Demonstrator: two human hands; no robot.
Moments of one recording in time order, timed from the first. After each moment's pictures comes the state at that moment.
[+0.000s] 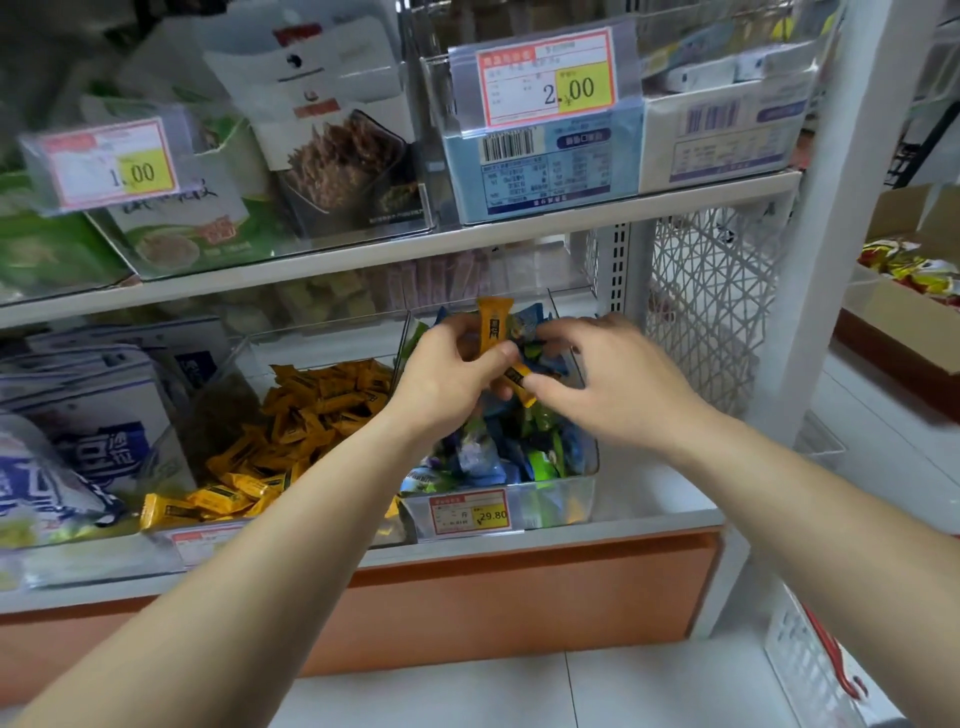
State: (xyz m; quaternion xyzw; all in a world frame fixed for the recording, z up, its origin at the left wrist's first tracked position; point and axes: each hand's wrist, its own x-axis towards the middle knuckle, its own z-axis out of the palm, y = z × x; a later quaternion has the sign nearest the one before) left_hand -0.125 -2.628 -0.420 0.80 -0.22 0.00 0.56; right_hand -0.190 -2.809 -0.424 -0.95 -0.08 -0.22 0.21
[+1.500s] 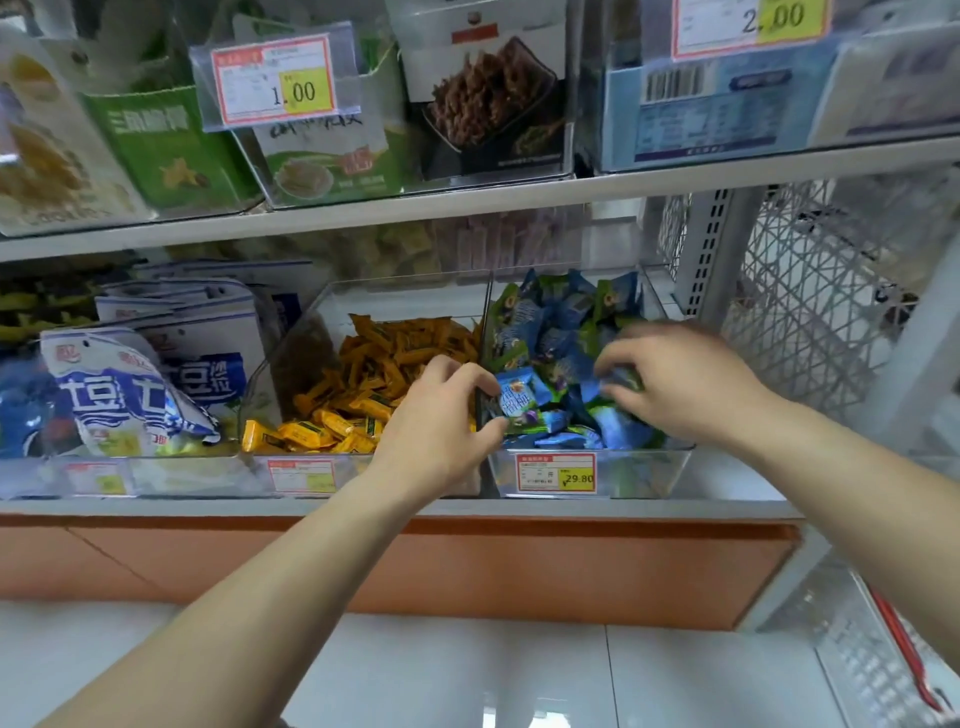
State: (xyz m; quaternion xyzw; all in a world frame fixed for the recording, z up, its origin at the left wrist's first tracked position) left_hand -0.165 -2.522 -0.466 0.95 -0.20 0.13 0.22; right_hand -0.173 -2.781 -0.442 -0.97 -0.15 -0.18 0.06
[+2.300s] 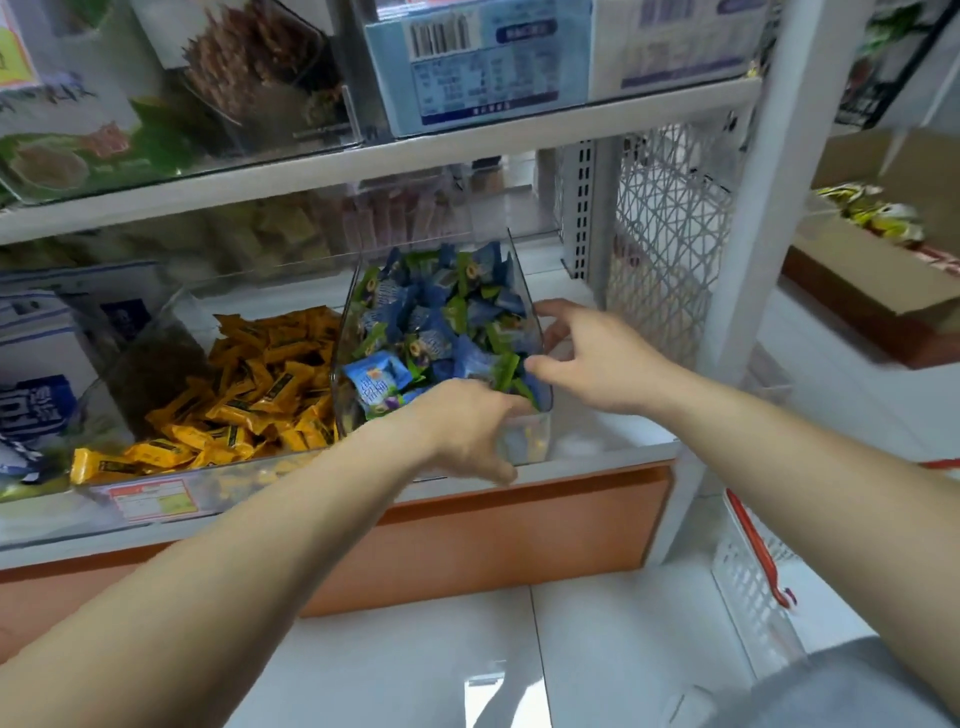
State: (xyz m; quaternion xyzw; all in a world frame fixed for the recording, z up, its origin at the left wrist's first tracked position) left_hand -0.158 -2.657 -0.472 0.89 -0.44 -0.09 -0.09; right_hand -0.191 -2.837 -0.466 -0.94 -0.03 -0.08 0.32
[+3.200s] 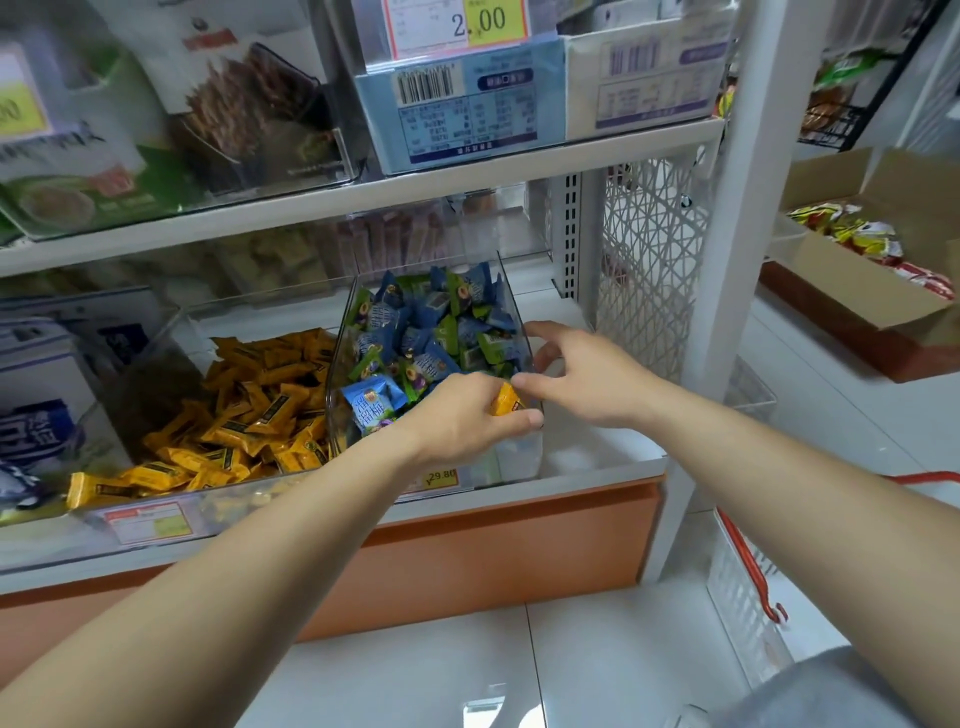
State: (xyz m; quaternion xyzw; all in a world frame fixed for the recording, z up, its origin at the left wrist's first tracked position) left_hand -0.159 -2.662 -0.461 0.90 -0.36 -0.11 0.23; right_hand -0.189 -2.844 -0.468 -0.94 -0.04 -0.06 0.34
